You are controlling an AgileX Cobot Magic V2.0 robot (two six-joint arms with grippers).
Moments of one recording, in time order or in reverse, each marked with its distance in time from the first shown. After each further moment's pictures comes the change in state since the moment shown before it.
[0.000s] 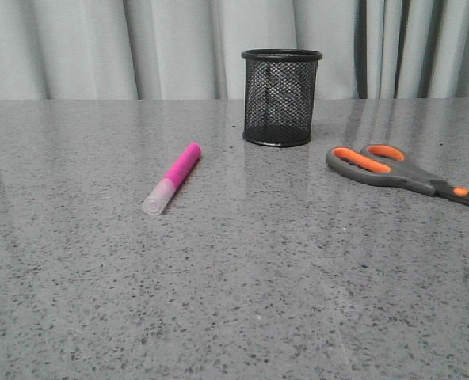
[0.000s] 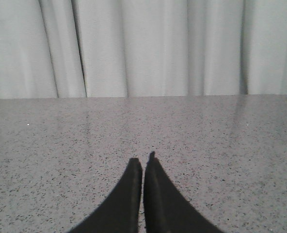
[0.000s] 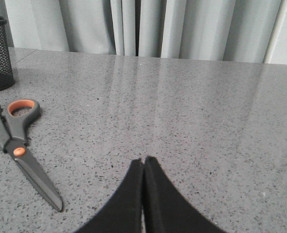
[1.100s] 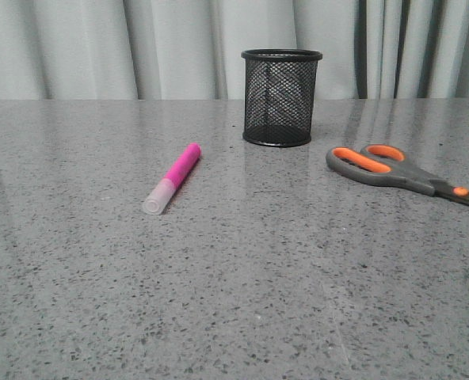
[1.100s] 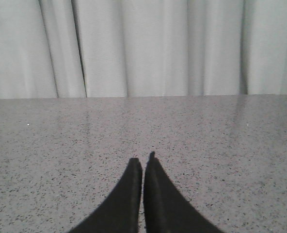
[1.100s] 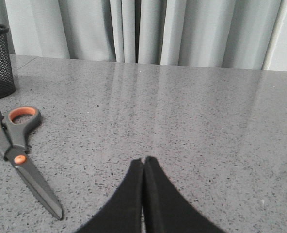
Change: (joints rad) left arm 0.000 0.000 0.000 0.000 0.000 0.000; right arm 0.000 0.000 0.000 0.000 -0.024 0.000
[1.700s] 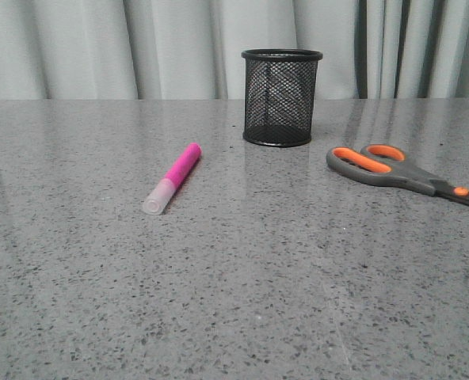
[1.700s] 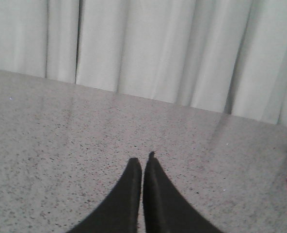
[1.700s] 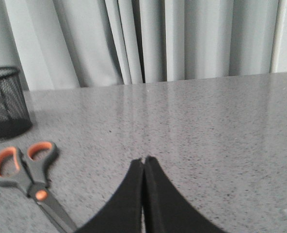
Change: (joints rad) left arm 0.000 0.000 0.000 -0.249 0.000 0.000; right arm 0.000 0.000 0.000 0.173 -0.073 0.000
